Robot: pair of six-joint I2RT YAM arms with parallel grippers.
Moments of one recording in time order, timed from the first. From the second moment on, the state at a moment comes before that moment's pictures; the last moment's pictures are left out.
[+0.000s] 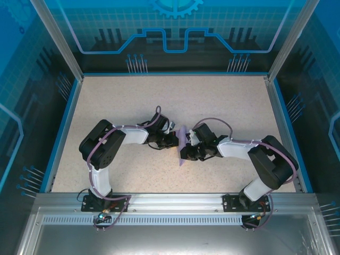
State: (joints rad) left arm -0.56 1.90 0.96 -0.05 0.53 -0.74; right arm 0.63 1.57 0.68 -0.13 -0.53 0.69
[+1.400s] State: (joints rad) left arm -0.57 1.90 0.97 -0.08 0.53 -0.68; right arm 0.45 1.89 1.04 -0.25 -0.44 0.51
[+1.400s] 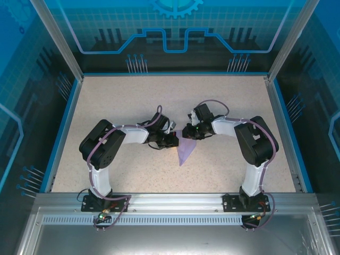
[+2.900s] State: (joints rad) left arm -0.75 1.66 0.87 -0.22 0.35 -0.88; right arm 0.45 1.92 1.07 -0.26 -0.44 0.49
